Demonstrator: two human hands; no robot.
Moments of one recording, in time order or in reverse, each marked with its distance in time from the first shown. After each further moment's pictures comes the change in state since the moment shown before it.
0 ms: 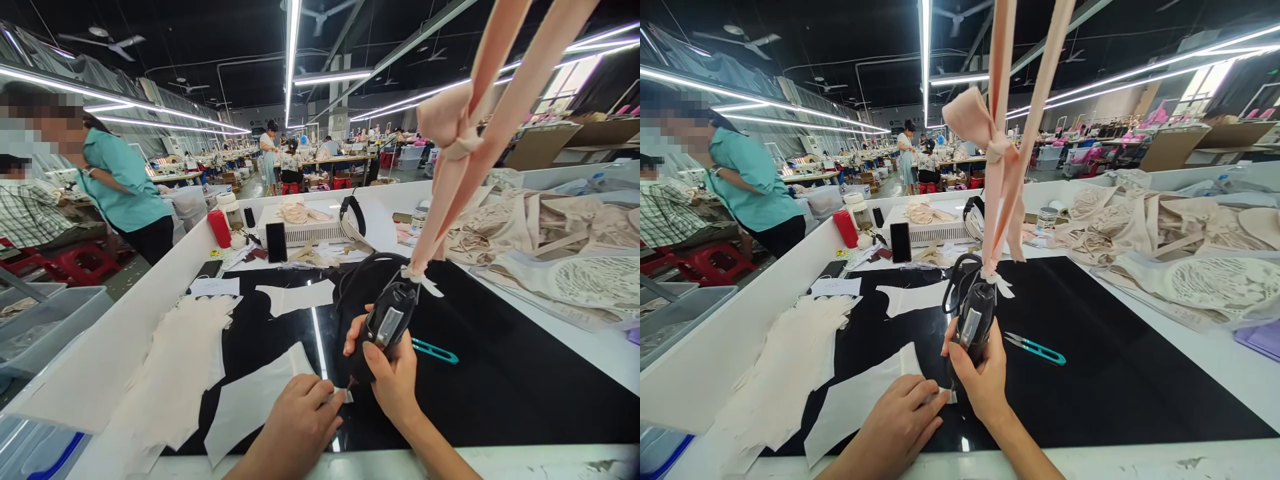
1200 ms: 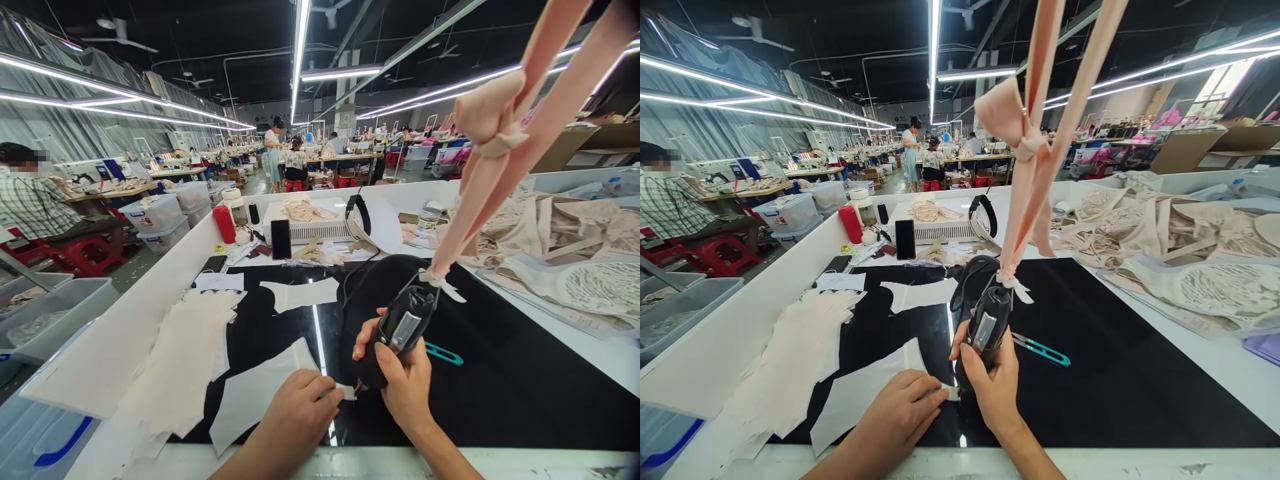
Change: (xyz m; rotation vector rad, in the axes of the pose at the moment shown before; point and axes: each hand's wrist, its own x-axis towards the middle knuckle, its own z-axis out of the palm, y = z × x) left_hand -0.004 -0.005 -0.002 -0.138 0.019 -0.029; right_hand -0.006 -0.008 -0.004 -0.009 -0.004 0.014
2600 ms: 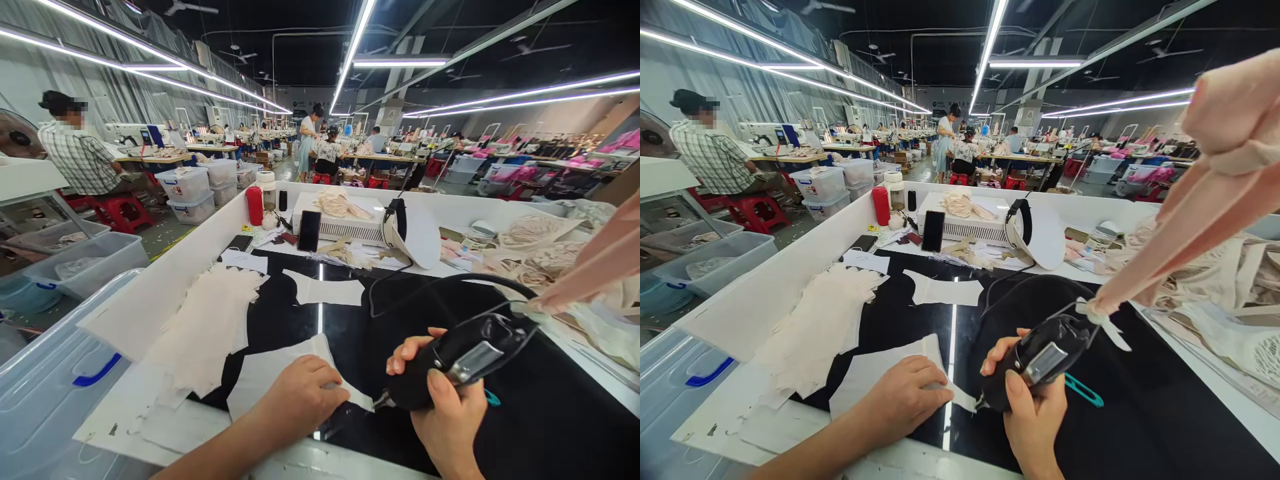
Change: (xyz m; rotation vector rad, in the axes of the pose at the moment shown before) left_hand -0.003 -0.015 0.005 0.027 0.086 0.027; right_hand 0.004 -0.013 -0.003 0.038 0.035 0.002
